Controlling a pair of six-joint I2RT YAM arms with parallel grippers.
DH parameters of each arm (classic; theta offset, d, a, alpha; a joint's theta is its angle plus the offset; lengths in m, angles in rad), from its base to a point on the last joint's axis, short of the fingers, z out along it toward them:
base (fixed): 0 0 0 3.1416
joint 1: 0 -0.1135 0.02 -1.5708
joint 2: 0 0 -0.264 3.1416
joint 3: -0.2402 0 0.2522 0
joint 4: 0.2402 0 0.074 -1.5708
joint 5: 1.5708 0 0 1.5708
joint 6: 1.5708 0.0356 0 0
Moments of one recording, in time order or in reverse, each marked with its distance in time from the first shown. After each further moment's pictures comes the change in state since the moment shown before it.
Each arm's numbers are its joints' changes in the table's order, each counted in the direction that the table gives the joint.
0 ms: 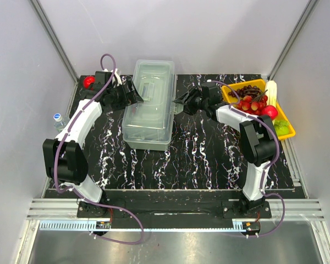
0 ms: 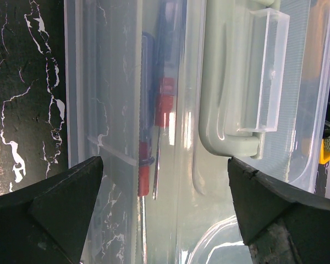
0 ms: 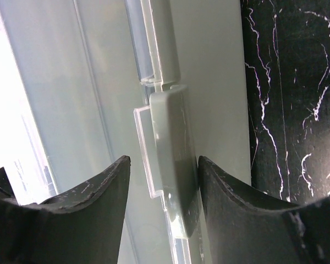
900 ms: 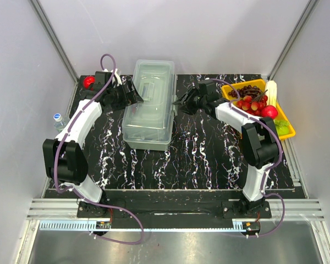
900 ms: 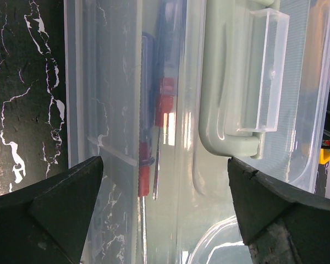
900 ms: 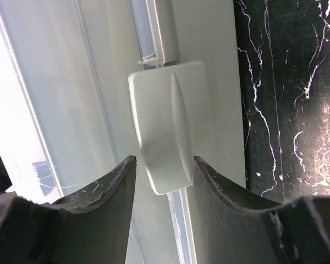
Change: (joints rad) left arm 0.000 0.000 0.005 -0.006 0.000 0.000; right arm -0.031 0.041 -0.068 0.199 0.058 -0.066
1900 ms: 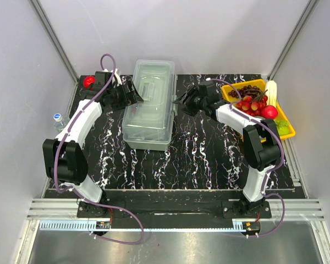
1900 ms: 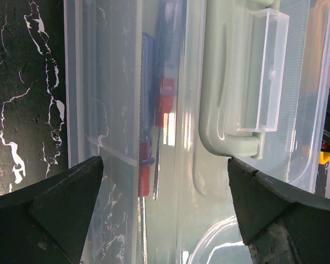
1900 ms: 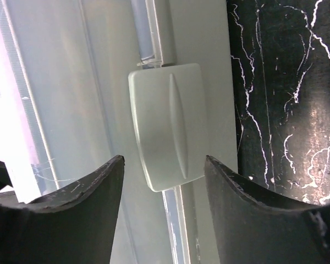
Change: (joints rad) left arm -0.001 0.000 0.002 -0.002 0.000 0.000; right arm -0.010 0.035 0.038 -0.028 0.059 -0.018
